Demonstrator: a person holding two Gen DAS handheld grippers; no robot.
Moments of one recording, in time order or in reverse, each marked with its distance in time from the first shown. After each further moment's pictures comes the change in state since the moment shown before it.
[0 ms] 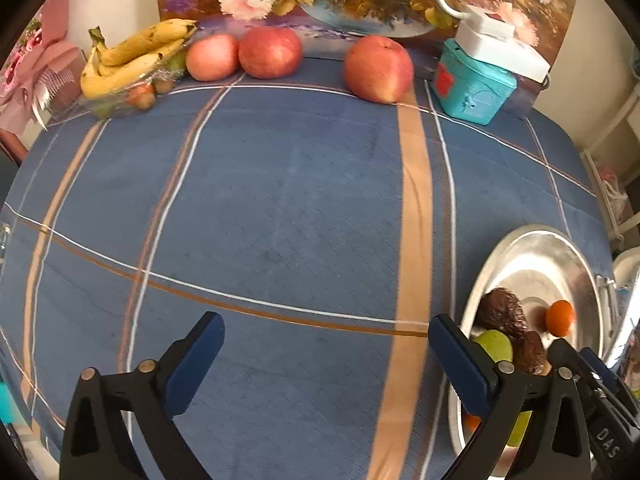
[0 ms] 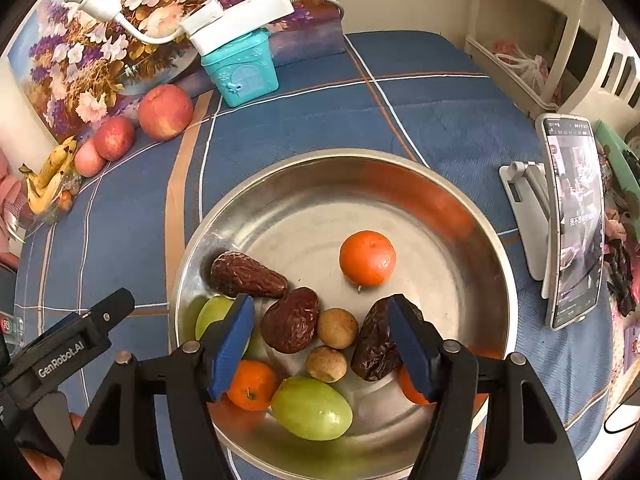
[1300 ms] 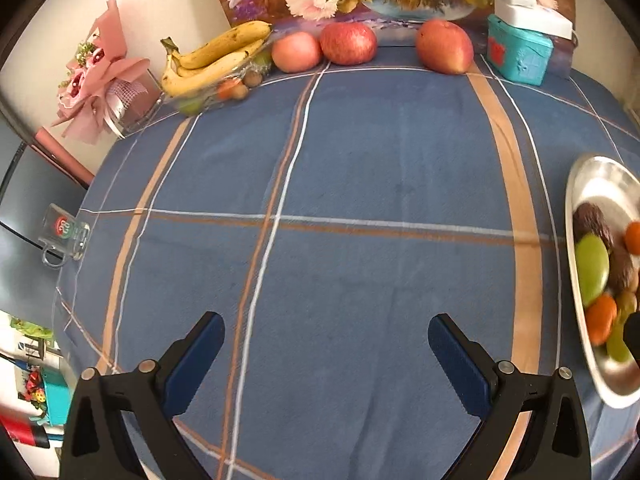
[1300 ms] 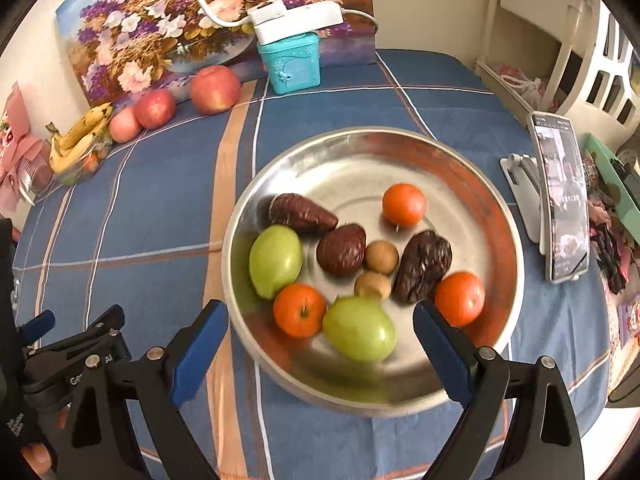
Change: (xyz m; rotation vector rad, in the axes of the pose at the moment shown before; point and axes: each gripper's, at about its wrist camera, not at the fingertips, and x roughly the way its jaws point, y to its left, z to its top) left arm -0.033 0.046 -0.054 0.080 -0.026 0.297; right arm -0.028 0.038 -0.065 -0.086 -0.078 -0.020
